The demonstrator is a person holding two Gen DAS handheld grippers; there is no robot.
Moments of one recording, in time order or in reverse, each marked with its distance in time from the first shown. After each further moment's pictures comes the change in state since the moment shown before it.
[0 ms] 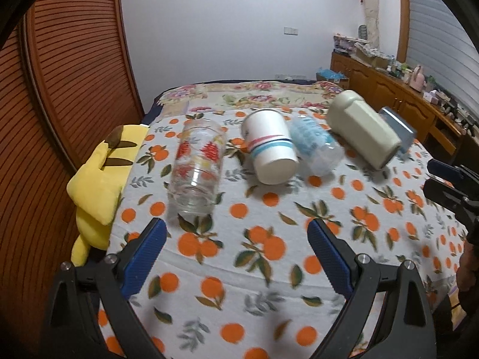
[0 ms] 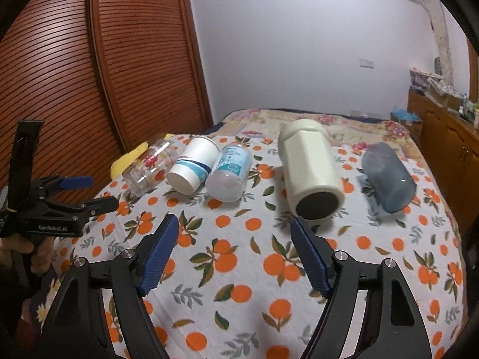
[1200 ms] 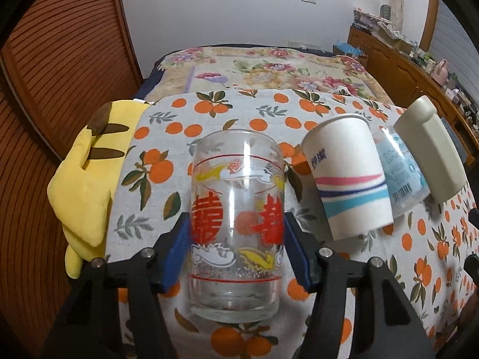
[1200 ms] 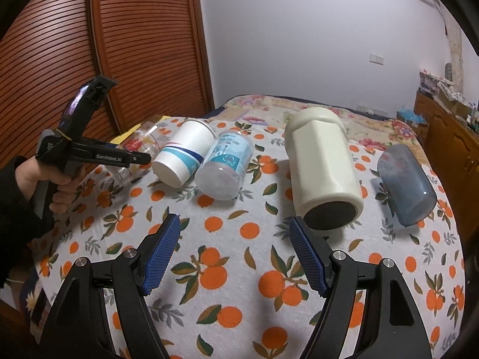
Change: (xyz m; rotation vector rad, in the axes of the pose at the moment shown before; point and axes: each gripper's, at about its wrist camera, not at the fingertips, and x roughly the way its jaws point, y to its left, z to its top) left arm 0.110 0.048 0.058 -0.044 0.188 -0.007; right arm 0.041 -0.005 0.005 -0.054 0.072 -0.005
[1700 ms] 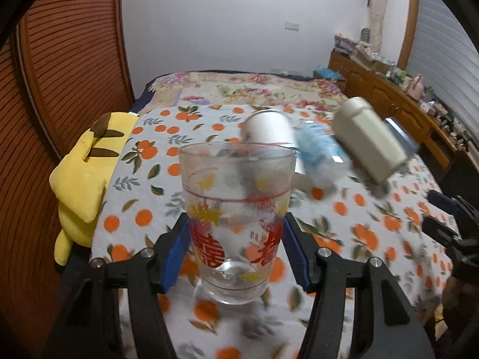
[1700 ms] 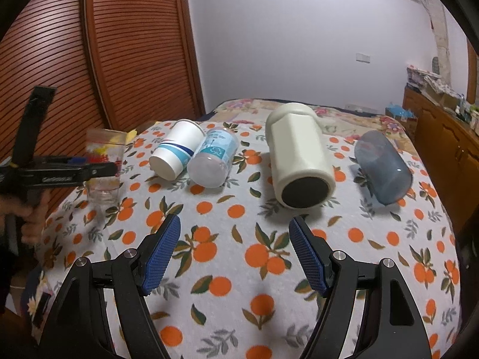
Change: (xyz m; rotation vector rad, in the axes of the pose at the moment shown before) left arm -0.082 -0.037 -0.060 -0.007 -0.144 -0.092; right arm -0.035 -0.007 -0.021 0.044 -0.034 -0.039
